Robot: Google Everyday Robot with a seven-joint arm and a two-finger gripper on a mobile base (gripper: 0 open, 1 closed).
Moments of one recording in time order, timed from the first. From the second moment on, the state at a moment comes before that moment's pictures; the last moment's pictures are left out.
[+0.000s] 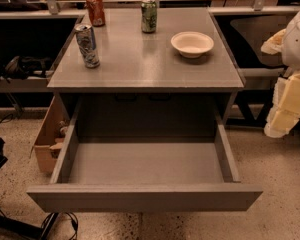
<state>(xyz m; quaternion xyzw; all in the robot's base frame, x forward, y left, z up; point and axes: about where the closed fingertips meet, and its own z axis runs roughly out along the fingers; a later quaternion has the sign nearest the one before) 0.438 -0.217 0.976 -0.60 0.78 -0.03 0.16</state>
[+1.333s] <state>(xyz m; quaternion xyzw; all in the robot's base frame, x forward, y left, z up) 0.584 -0.113 0.922 -0.56 0.70 0.17 0.41</state>
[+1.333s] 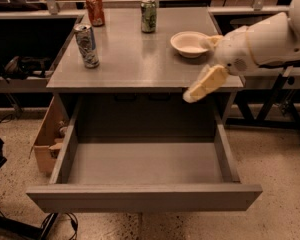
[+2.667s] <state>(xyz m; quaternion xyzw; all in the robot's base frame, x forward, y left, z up) 0.684 0.008 0.971 -0.49 0.58 0.27 0.59</state>
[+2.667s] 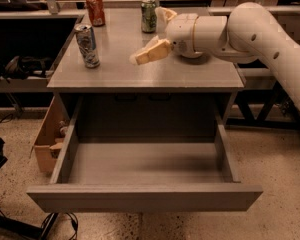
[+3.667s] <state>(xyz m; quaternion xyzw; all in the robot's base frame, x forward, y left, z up) 0.732 0.126 0.952 -0.51 0.60 0.31 0.54</state>
